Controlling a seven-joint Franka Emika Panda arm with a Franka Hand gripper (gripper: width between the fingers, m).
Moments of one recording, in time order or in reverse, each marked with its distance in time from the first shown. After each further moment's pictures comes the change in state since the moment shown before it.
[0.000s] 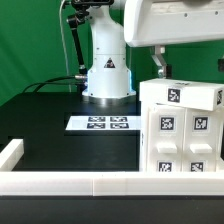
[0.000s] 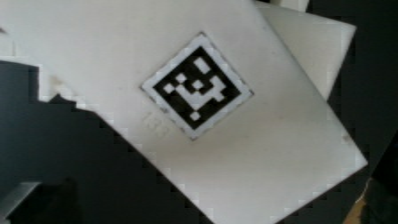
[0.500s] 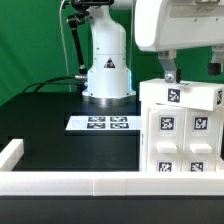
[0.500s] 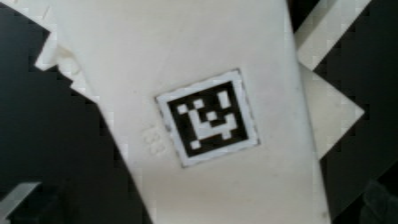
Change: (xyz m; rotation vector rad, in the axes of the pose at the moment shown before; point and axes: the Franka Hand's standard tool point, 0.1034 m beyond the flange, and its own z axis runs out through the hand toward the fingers) arm -0.011 -0.008 0.009 -0.008 -0.049 -0.315
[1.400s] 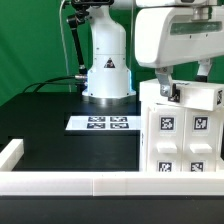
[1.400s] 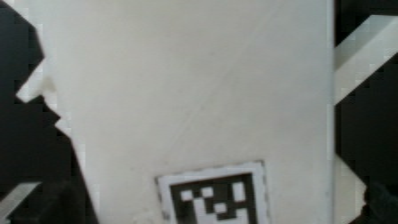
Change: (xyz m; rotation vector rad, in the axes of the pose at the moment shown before) arm -0.016 0.002 0.020 -0.001 -0.026 -0.131
